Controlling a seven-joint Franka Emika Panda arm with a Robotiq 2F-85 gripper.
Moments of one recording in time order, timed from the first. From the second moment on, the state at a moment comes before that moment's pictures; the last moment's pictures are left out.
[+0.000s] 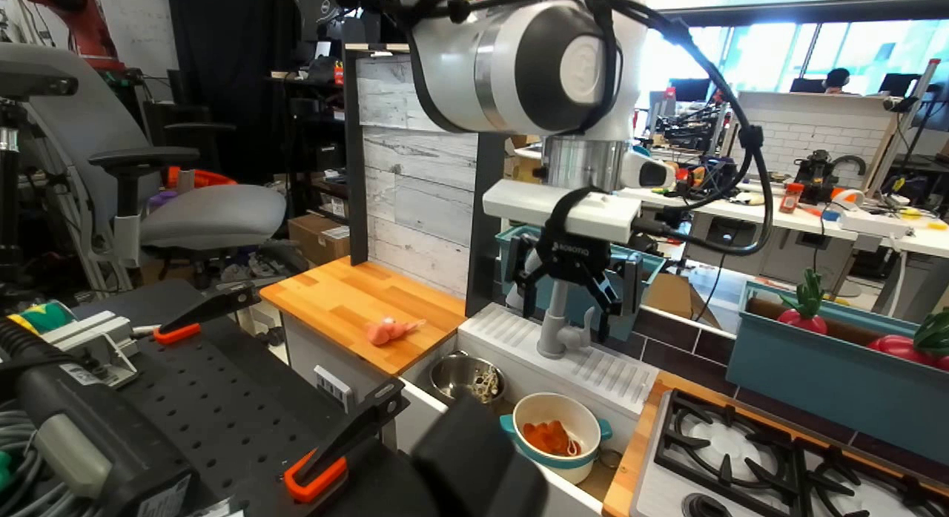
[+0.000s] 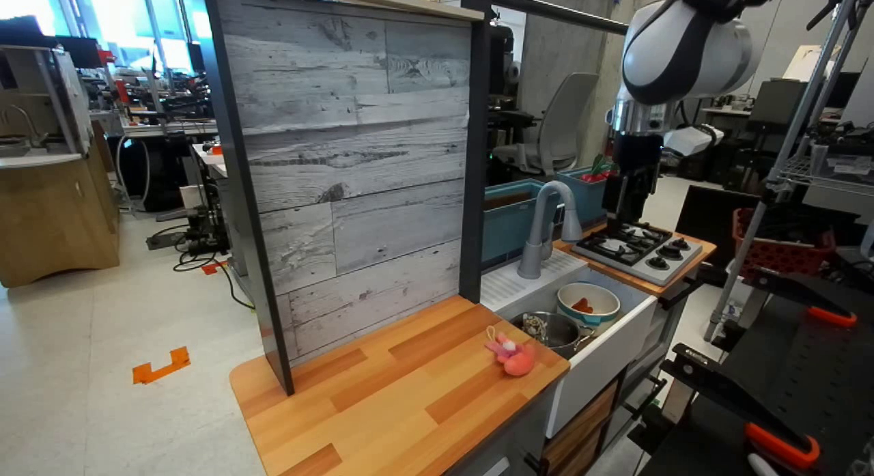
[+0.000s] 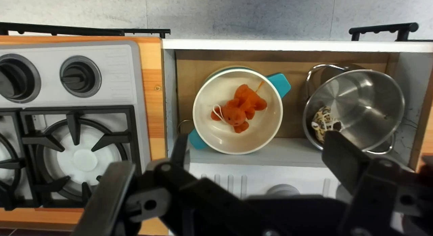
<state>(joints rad) -0.18 0.67 -0.10 -1.95 -0.05 2.59 -0.30</state>
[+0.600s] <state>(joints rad) -0.16 0.95 -0.11 -1.70 -0.14 2.59 -0.24</state>
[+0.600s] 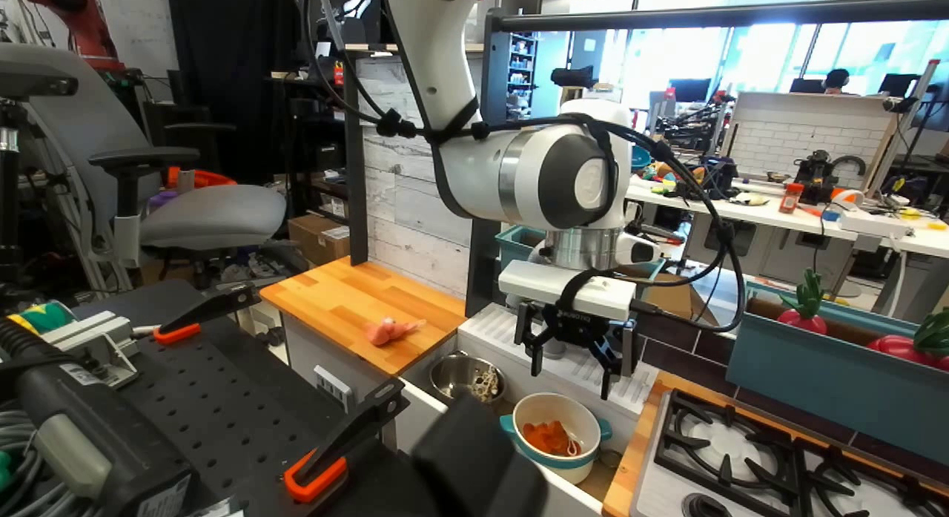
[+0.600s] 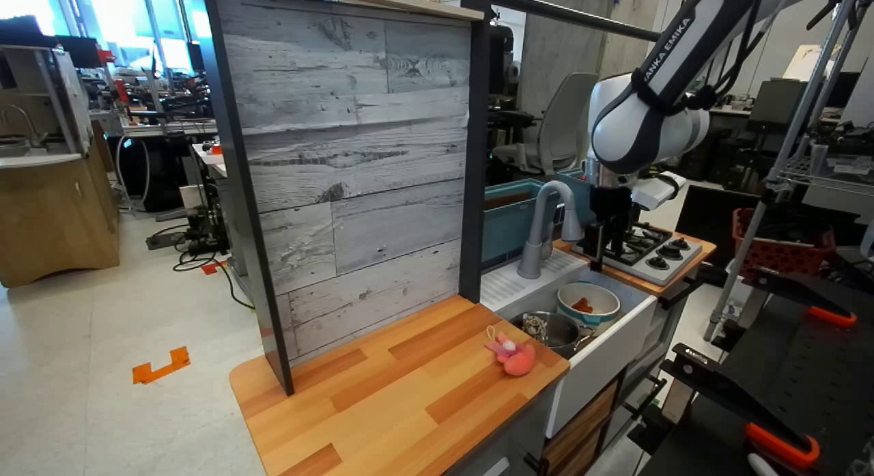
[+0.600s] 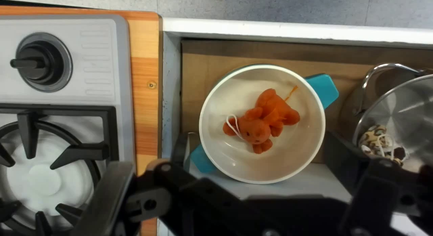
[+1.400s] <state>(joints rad) -0.11 1.09 -0.12 -1.57 -0.26 2.51 -0.31</state>
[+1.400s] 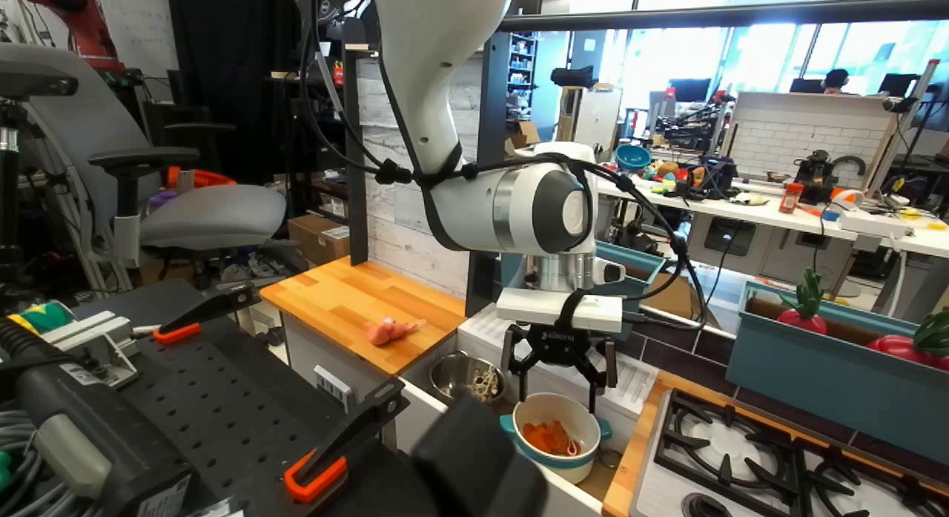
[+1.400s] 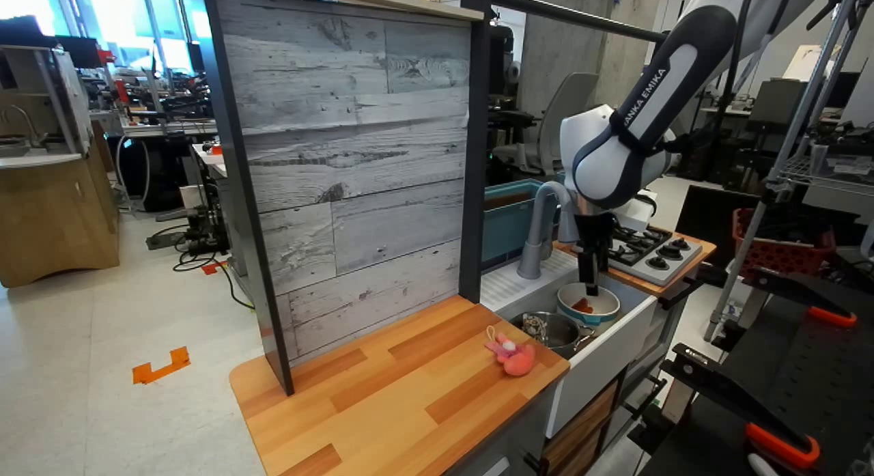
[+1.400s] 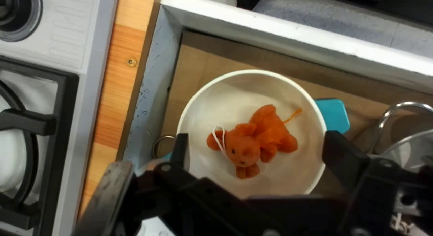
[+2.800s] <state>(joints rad) -0.21 1.11 -0.01 -1.62 -0.17 2.69 -0.35</state>
